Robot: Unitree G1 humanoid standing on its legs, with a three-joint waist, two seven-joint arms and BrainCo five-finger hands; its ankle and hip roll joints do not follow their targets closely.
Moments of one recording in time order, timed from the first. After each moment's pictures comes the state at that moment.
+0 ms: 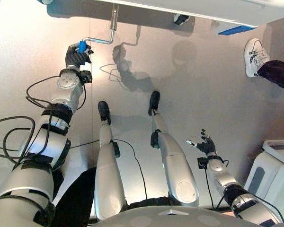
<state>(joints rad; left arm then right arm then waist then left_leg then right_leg) -1.03 0.62 -0.43 1.04 -0.72 -0.19 0.17 -0.17 -0.34 0.33 0.82 0.29 -0.26 -0.31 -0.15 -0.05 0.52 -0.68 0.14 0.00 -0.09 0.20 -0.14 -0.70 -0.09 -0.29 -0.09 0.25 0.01</state>
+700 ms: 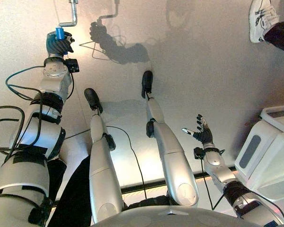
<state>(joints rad) -1.11 0.68 -0.45 1.13 -0.68 -0.19 0.28 -0.14 -0.38 0.37 0.65 0.30 -0.32 -0.36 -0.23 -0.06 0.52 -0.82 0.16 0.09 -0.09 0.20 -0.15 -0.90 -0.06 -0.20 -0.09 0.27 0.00</state>
